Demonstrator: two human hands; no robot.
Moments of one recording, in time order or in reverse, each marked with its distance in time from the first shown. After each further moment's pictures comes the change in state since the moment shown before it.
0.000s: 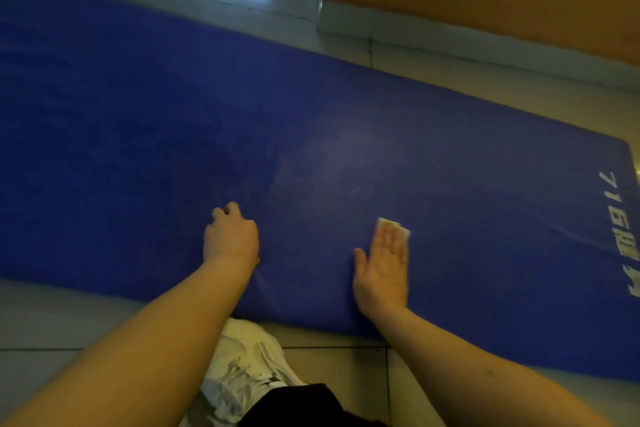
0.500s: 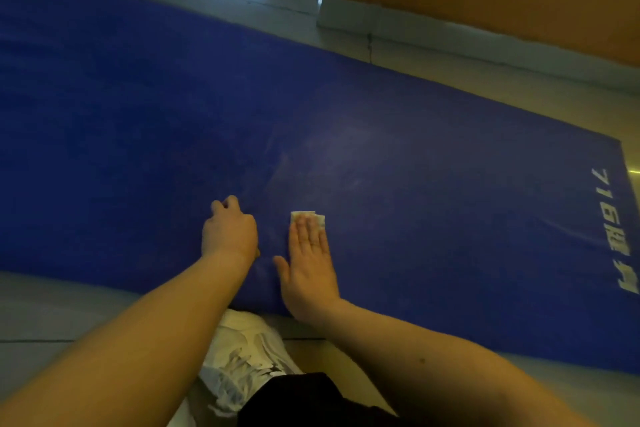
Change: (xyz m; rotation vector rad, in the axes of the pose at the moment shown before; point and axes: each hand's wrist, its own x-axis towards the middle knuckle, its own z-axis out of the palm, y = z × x) left_hand -0.004 -0.003 0.001 -0.037 0.032 0.002; right_hand -0.030 -0.108 0.012 -0.002 -0.150 -0.364
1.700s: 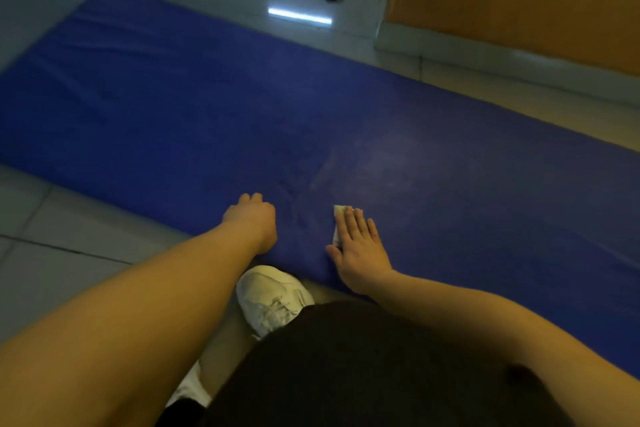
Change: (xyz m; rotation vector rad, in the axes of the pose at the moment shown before) left_hand -0.072 -0.049 -0.013 -0.066 -0.128 0.001; right_hand -0.009 0.038 -0.011 -0.131 -0.130 -0.174
